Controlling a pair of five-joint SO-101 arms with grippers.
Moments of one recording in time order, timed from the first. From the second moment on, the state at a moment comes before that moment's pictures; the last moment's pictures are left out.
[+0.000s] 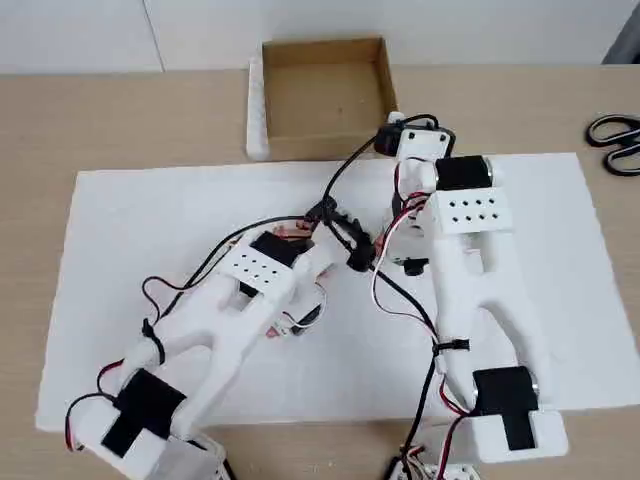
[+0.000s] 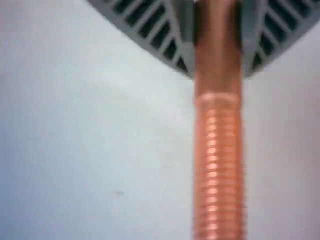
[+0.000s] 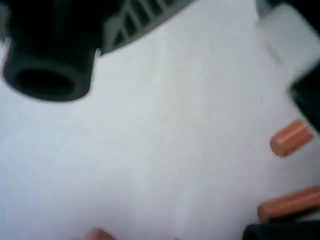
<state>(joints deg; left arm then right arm) 26.4 -1.0 28.1 75.8 -12.3 -9.6 -2.2 3.0 90.8 -1.1</state>
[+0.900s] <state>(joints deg) 0.1 -4.1 15.5 83.6 -58.1 -9.6 -2.2 3.1 90.8 -0.9</state>
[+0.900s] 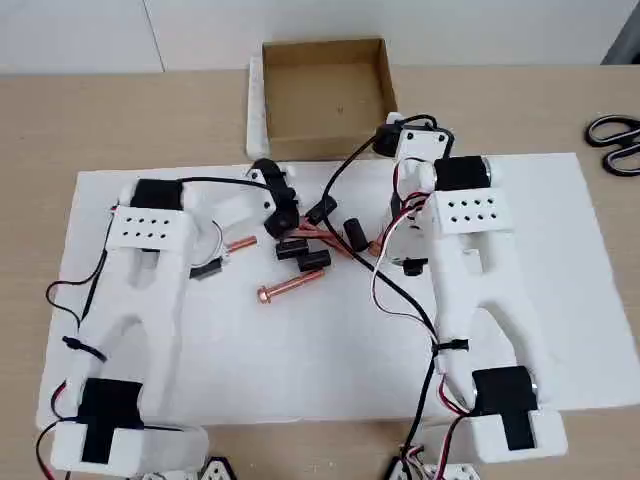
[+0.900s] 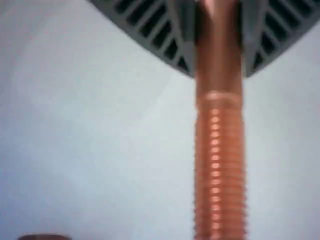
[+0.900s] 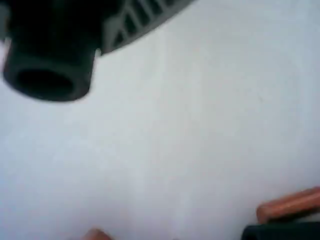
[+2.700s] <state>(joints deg) -3.1 10.9 -10.8 85.4 21.8 -9.6 -2.2 3.1 90.8 -0.9</state>
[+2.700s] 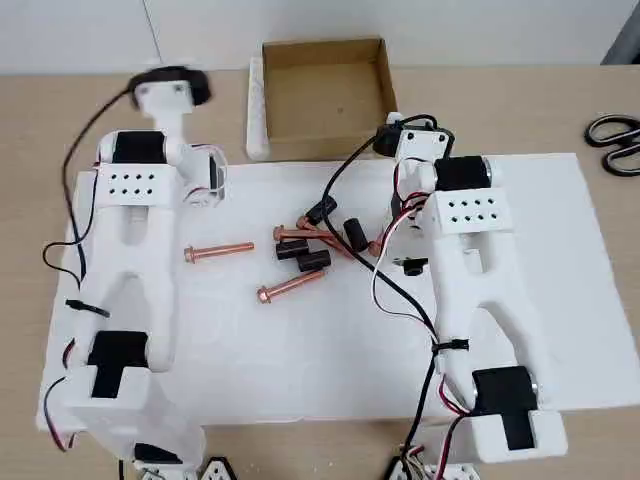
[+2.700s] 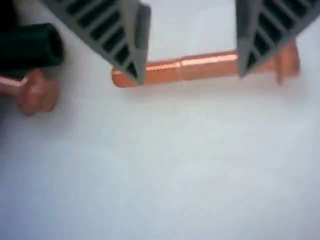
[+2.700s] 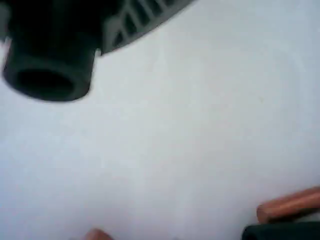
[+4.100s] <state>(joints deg) -3.1 10.9 16.5 67.5 84.0 -9.6 -2.2 3.1 90.8 -0.9</state>
